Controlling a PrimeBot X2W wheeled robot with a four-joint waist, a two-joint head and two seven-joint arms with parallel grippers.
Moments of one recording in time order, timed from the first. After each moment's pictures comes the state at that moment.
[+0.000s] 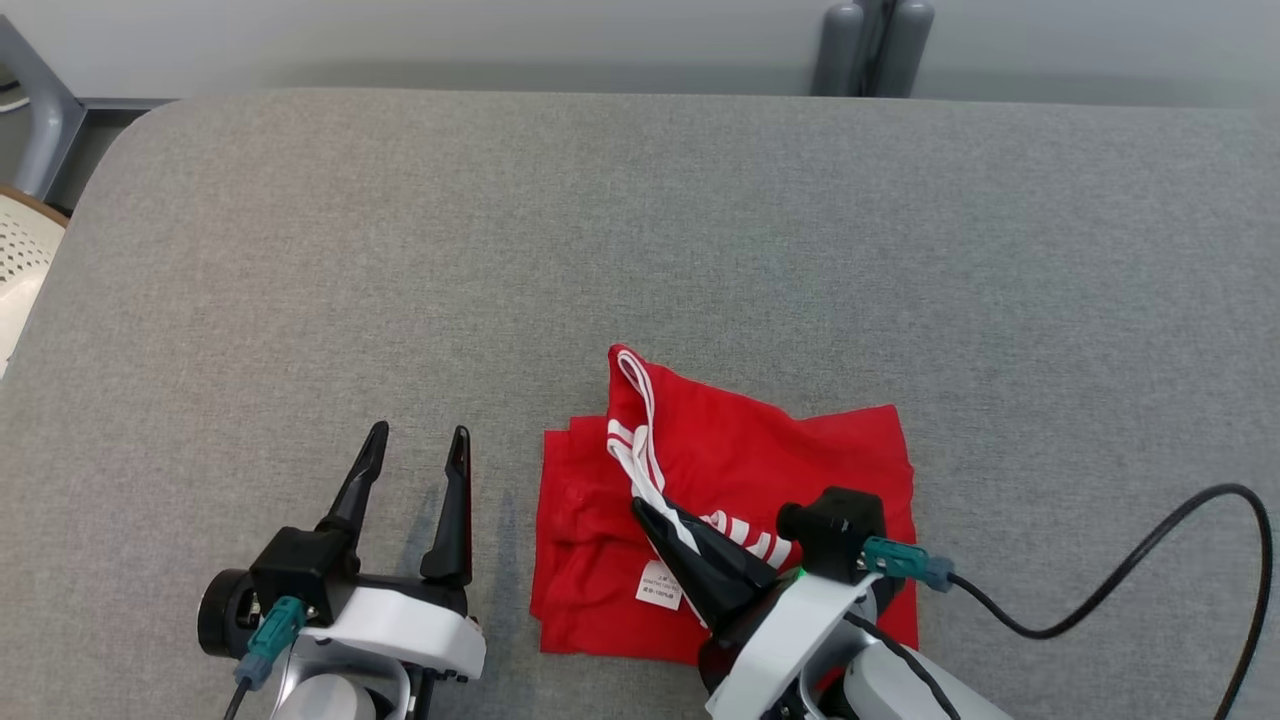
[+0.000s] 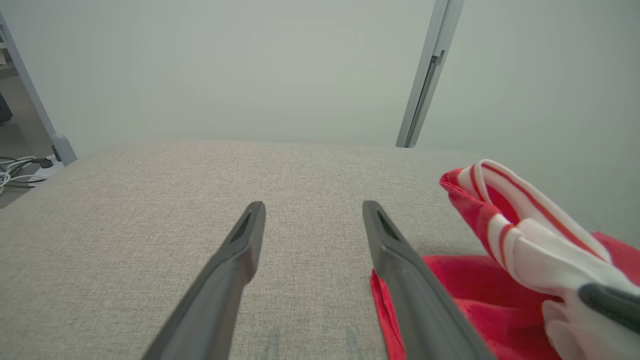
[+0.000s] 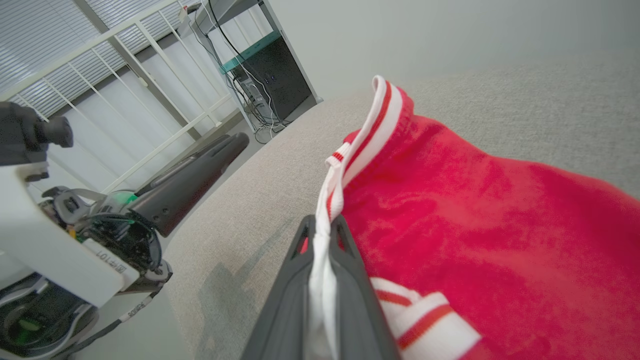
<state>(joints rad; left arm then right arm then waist) -0.13 0.12 -0.27 0.21 -0.32 0.11 -0.26 -0.37 -0.05 0.76 0.34 0.63 0.13 -0.15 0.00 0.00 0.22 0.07</state>
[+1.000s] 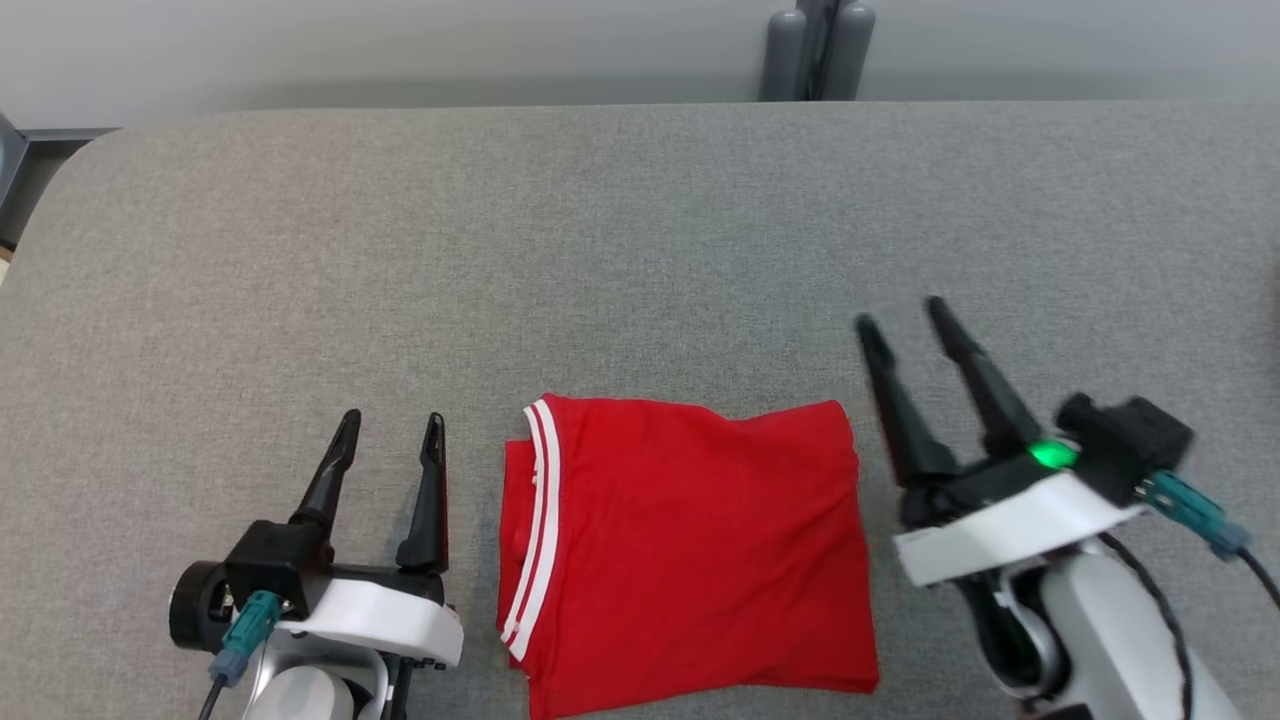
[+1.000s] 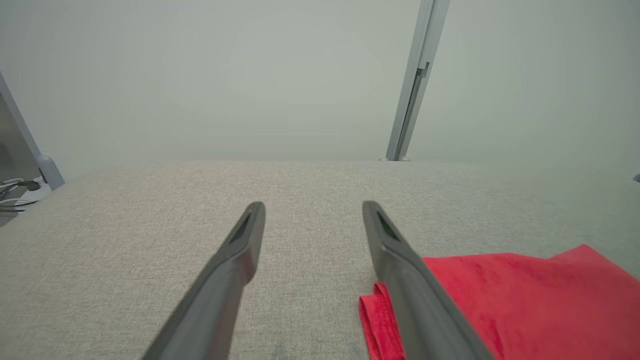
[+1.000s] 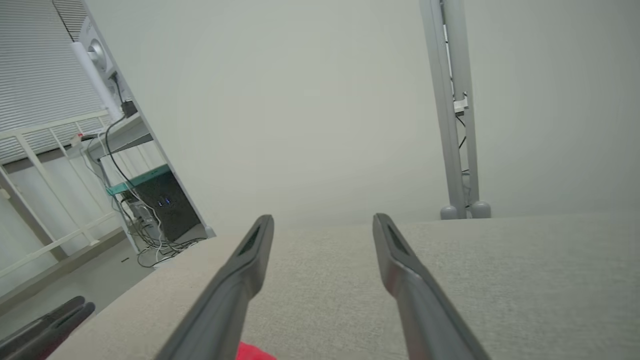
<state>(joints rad) -0.13 0.12 -0.24 0.20 -0.29 0.10 -0.26 -0.34 -0.10 0.35 0.20 0.49 0.13 -0.26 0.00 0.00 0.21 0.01</state>
